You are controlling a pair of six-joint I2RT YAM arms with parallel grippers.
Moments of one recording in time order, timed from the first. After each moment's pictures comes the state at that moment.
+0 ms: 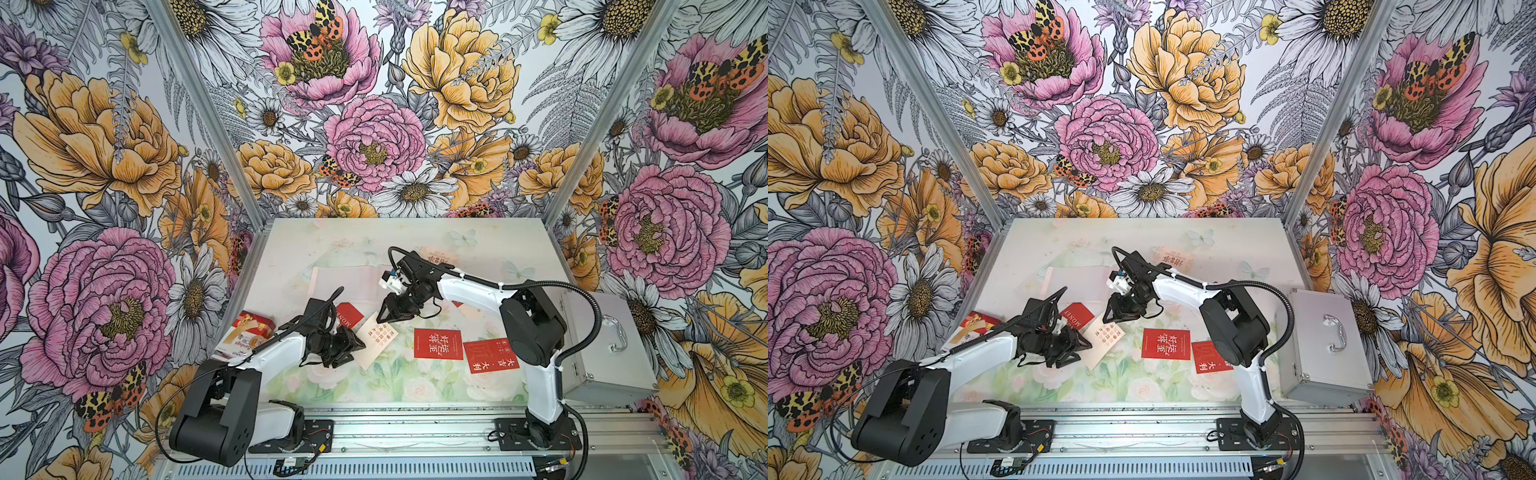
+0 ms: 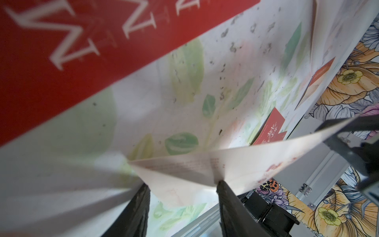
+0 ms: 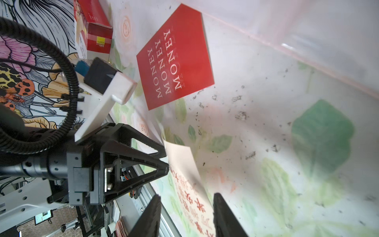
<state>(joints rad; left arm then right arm) -0.25 1.29 0.49 -0.45 0.55 -0.83 0.70 2.02 1.49 -0.62 -0.72 0.42</state>
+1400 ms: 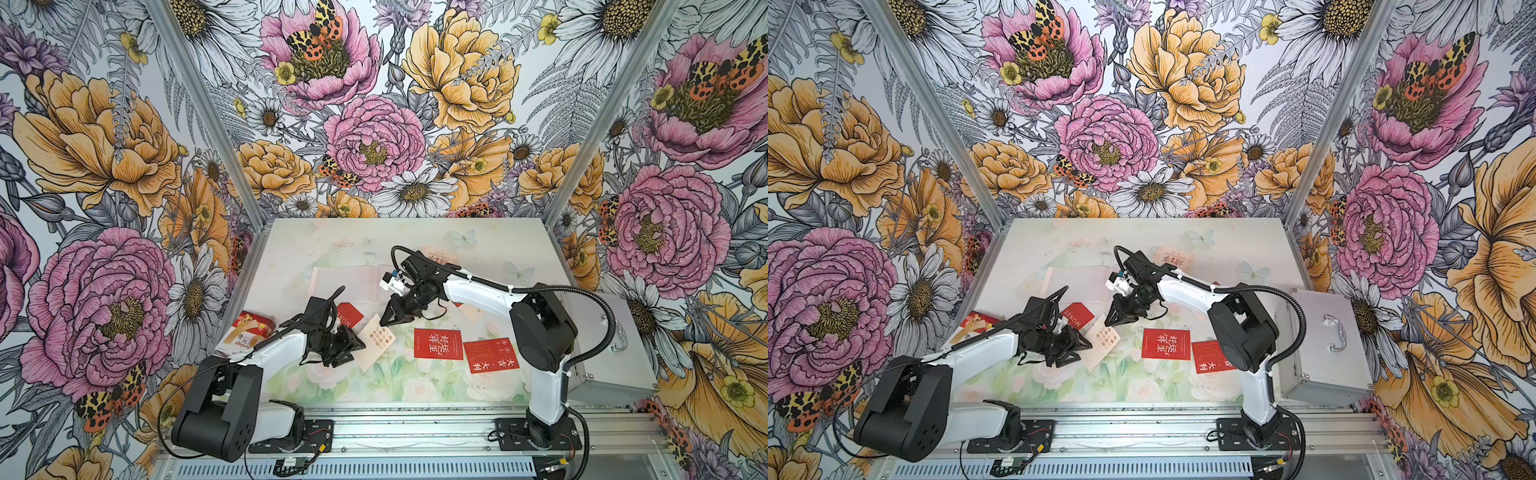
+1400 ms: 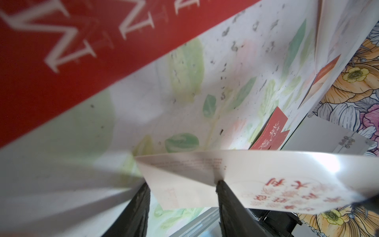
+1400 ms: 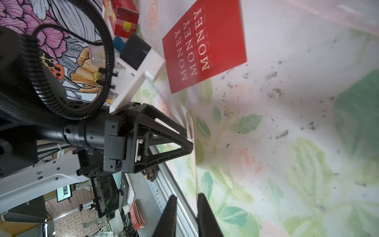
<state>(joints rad) -0.25 1.32 0.51 -0.48 0.55 -0.81 0.70 1.96 1.44 -0.64 -0.80 0.40</state>
